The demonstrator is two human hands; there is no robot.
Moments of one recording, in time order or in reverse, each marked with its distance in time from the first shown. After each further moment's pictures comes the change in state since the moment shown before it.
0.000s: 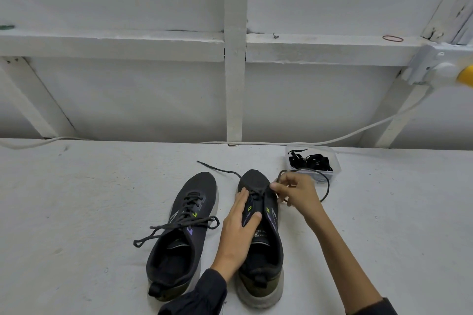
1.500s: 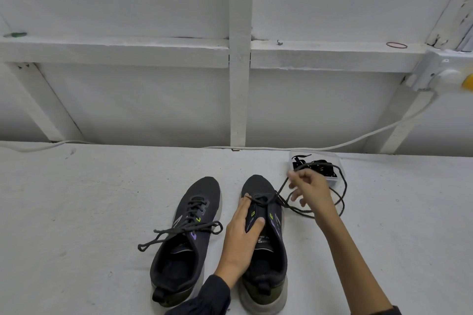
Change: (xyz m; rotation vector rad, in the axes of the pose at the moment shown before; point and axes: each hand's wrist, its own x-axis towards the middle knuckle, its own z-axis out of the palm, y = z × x) left_hand 0.000 -0.001 0.000 0.013 0.001 0.008; right_hand 0.006 -0.011 -0.013 0.090 0.153 0.067
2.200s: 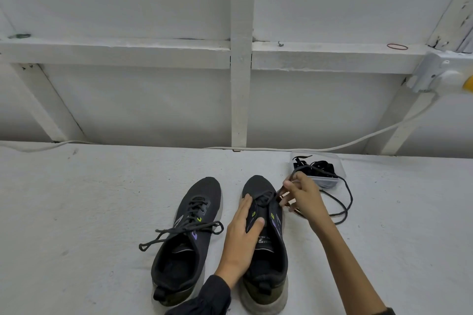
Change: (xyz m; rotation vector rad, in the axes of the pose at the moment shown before) left_hand -0.001 0.000 0.000 -0.007 -0.005 0.000; right_hand -0.004 0.011 0.012 -0.016 -0.127 -0.006
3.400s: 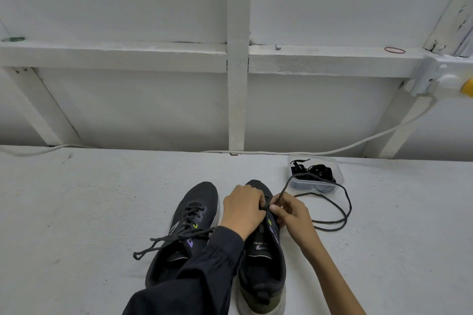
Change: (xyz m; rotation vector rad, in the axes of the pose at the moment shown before) left_hand 0.060 0.058 -0.004 0.959 -0.115 0.137; right_hand -0.014 0.036 0.013 -0.052 -0.052 -0.136
